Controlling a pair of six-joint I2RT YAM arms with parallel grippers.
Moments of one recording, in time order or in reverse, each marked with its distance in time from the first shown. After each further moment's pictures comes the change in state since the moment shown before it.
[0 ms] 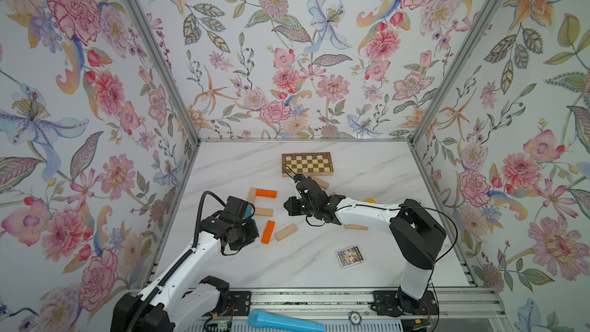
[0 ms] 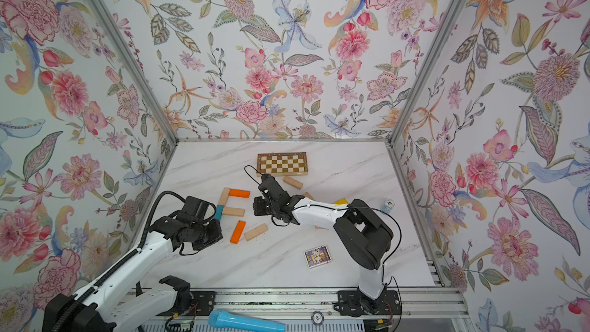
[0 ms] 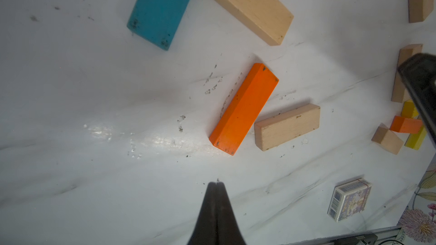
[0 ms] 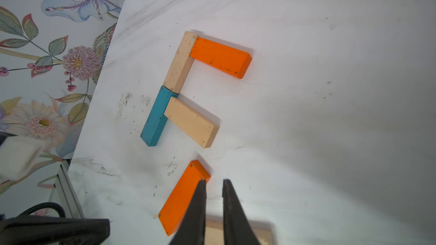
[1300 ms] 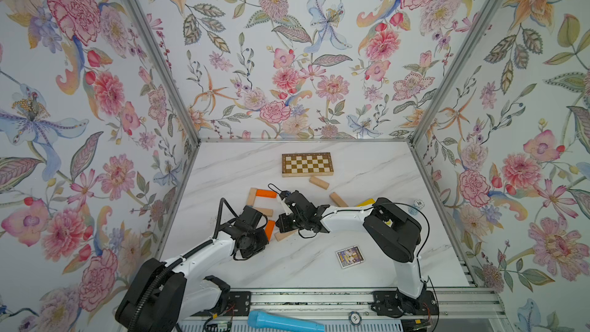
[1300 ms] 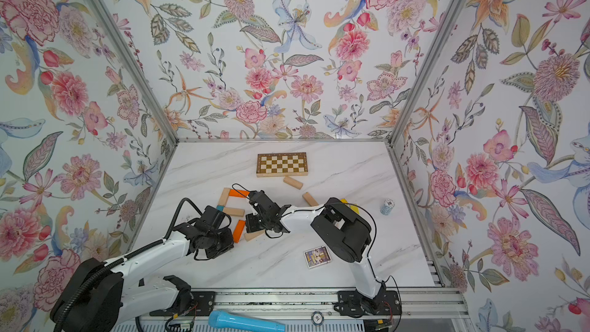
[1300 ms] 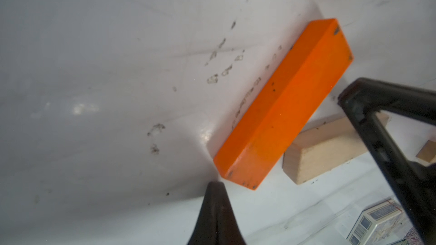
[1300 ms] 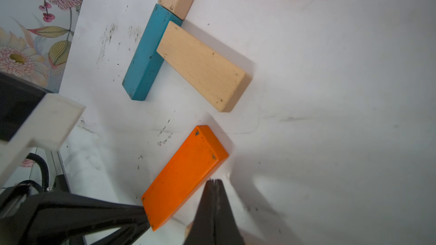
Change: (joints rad) left arm -0.105 0.168 -0.135 0.260 -0.003 -0.156; right arm 0.077 0.158 0.003 0.066 -0.110 -0.033
